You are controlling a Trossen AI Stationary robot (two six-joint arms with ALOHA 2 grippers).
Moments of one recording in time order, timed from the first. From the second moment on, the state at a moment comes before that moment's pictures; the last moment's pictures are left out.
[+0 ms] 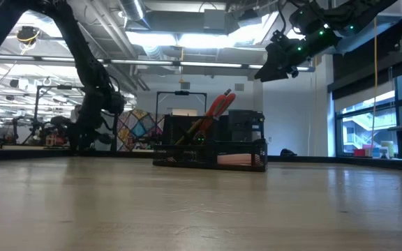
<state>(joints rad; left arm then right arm) 1.23 1.92 1.10 -0.65 -0.43 -0.49 -0.80 1.27 0.91 -0.02 -0.16 -0.16</state>
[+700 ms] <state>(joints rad) 1.20 1.92 1.10 -0.66 -0.35 -0.27 -0.80 1.27 0.91 0.00 -0.16 -0.16</state>
